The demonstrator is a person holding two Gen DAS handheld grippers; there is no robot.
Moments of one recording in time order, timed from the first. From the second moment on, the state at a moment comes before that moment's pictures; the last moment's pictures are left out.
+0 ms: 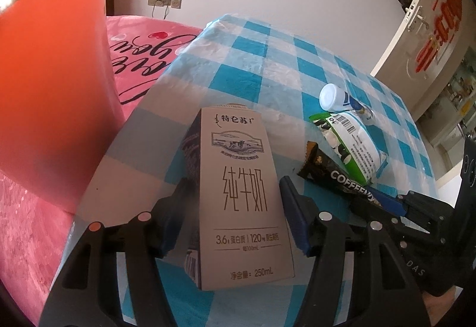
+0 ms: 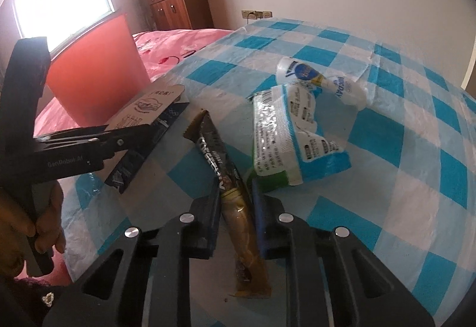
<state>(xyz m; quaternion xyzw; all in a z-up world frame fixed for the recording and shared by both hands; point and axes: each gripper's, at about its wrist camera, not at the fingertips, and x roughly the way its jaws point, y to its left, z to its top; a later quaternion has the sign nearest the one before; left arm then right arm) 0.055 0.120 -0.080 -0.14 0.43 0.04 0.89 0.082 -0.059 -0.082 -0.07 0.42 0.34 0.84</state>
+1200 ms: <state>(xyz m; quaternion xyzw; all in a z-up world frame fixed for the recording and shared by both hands) 0.013 0.150 -0.001 -0.21 0.32 -0.05 0.92 0.082 -0.085 -0.005 0.16 0.41 0.36 0.82</state>
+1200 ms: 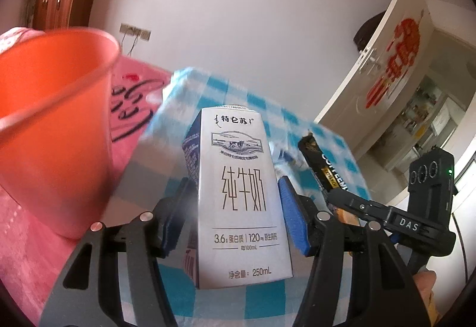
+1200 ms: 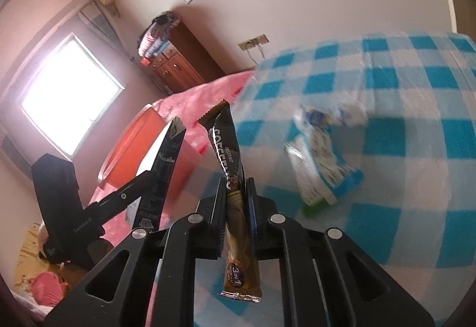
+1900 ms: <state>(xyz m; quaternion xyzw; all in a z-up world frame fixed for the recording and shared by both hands) -0.037 0.293 0.071 -0.23 0.20 0.11 0.95 0.102 0.116 0.088 0.12 0.39 0.51 0.76</state>
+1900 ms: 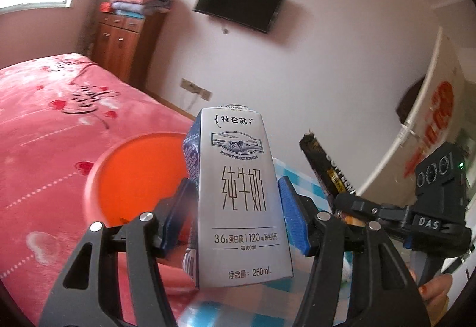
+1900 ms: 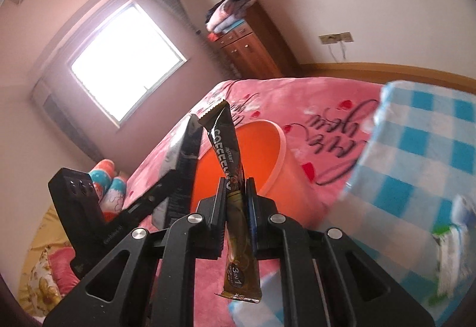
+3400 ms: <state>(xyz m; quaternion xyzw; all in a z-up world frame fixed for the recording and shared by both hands) -0.031 0.263 0.060 -0.19 0.18 0.13 0.96 0.087 0.016 0.043 0.08 0.28 0.33 0.90</state>
